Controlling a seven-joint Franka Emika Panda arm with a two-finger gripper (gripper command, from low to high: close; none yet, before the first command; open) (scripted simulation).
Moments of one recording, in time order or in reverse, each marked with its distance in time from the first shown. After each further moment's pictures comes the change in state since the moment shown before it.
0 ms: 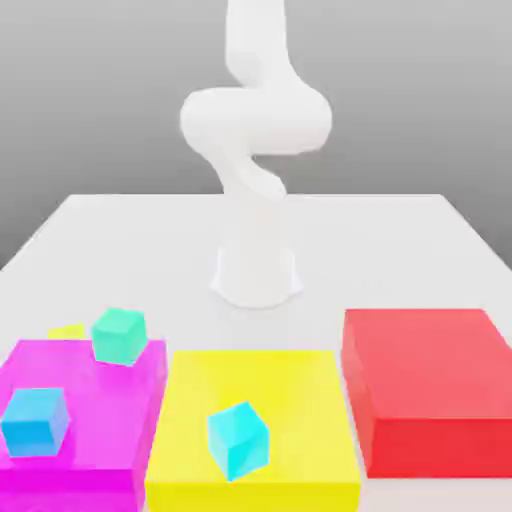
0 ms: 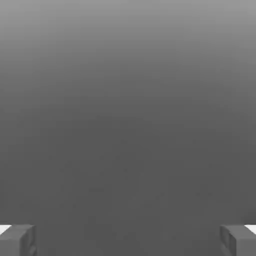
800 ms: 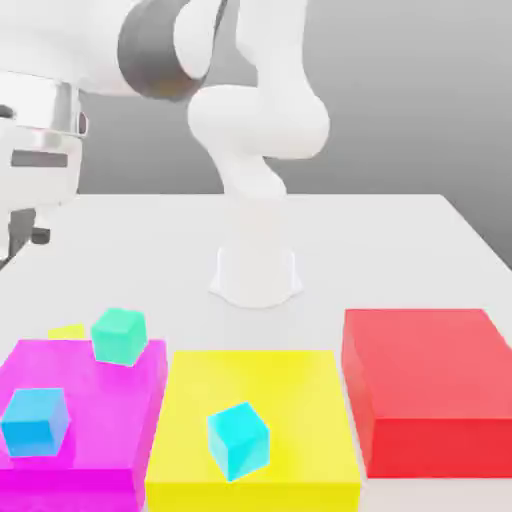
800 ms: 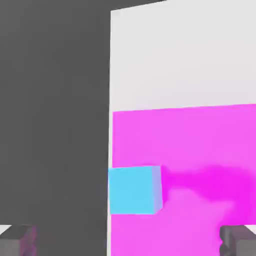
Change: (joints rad) arm -0.511 0.487 -0.020 -0.300 0.062 0.312 1.014
